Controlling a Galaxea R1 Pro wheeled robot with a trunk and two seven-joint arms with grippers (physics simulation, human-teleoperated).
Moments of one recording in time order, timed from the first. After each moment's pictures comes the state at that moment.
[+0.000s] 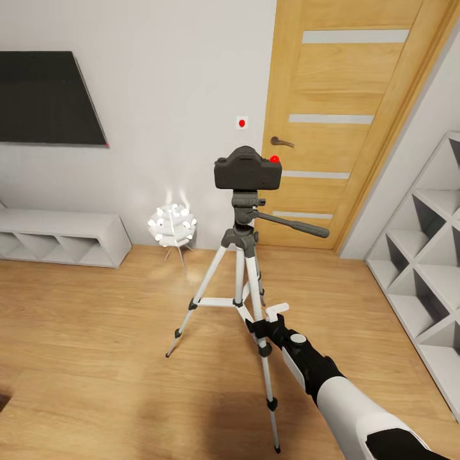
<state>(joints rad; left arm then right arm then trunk) -0.32 0.11 -0.33 0.00 0.59 0.06 -0.22 -0.76 0.10 0.12 -0.44 0.04 -0.03 0.19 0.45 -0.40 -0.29</state>
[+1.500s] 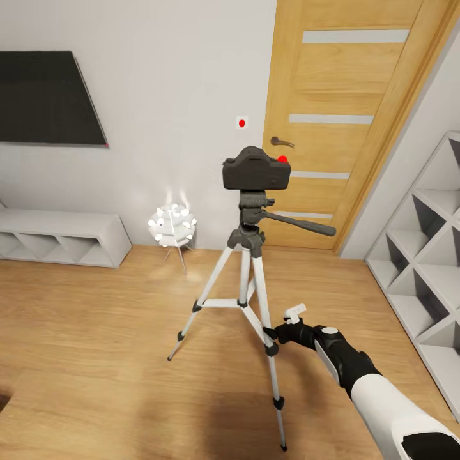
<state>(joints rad) -0.32 0.11 -0.33 0.00 0.60 0.03 -0.22 -0.76 -0.07 0.12 -0.53 0.03 0.16 0.52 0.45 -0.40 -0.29</state>
